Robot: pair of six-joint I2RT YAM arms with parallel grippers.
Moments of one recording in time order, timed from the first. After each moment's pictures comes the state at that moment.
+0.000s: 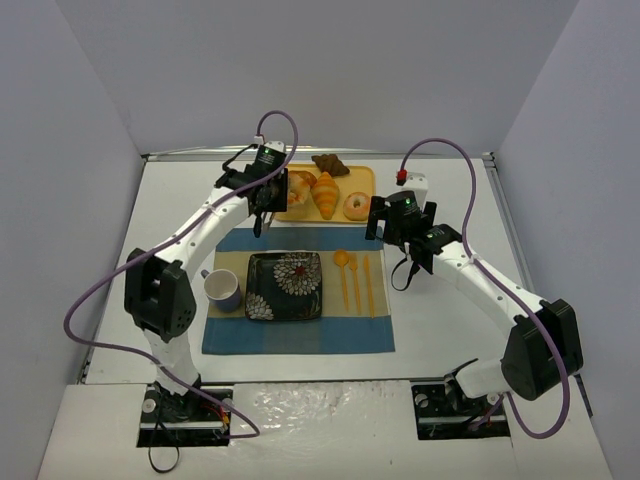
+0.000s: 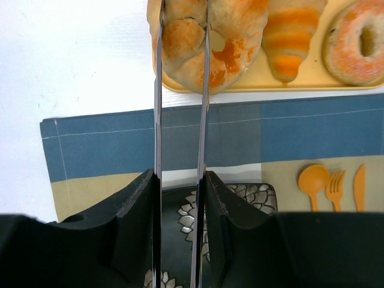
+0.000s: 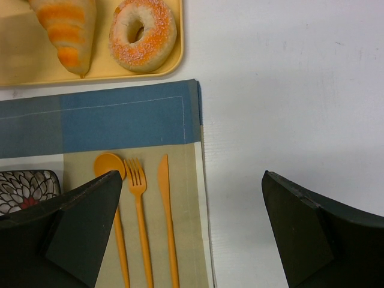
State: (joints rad) left arm -0.47 1.84 1.71 -0.72 -0.21 -0.33; right arm 0.48 1.38 1.02 -0.35 0.39 0.43
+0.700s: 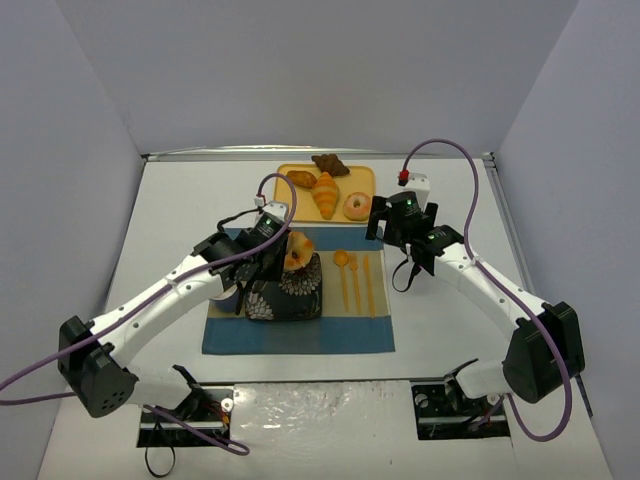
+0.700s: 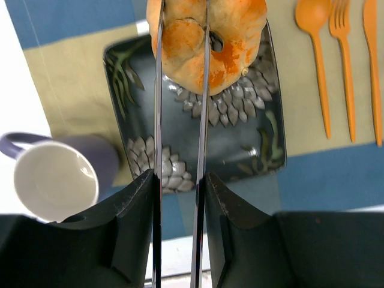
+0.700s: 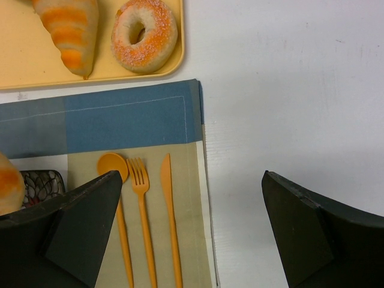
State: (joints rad) left arm -0.75 1.34 1.25 -0.88 -0.32 -0.47; right arm 0.48 1.37 1.02 -0.35 0.38 0.44
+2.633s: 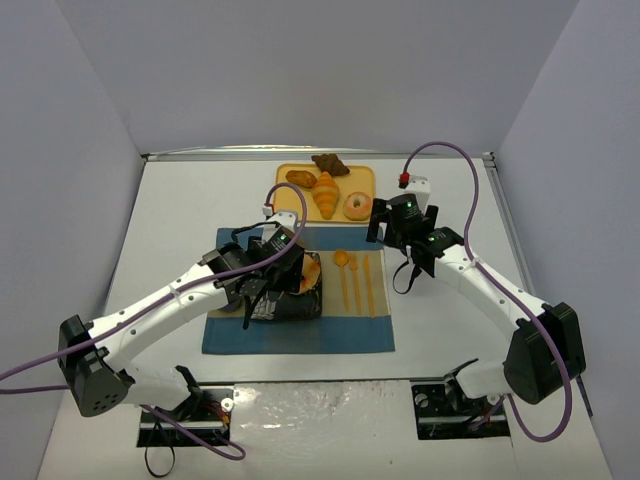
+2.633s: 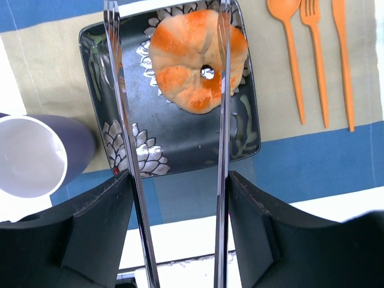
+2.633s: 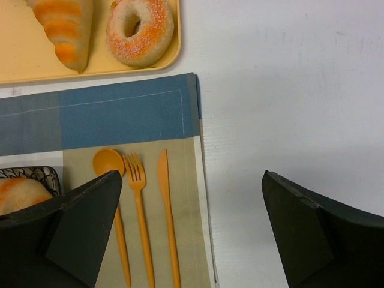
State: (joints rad) left arm -0.90 1.31 1.25 -0.92 -0.41 -0.62; right arm 0.48 1.36 1.00 -0.35 0.38 0.45
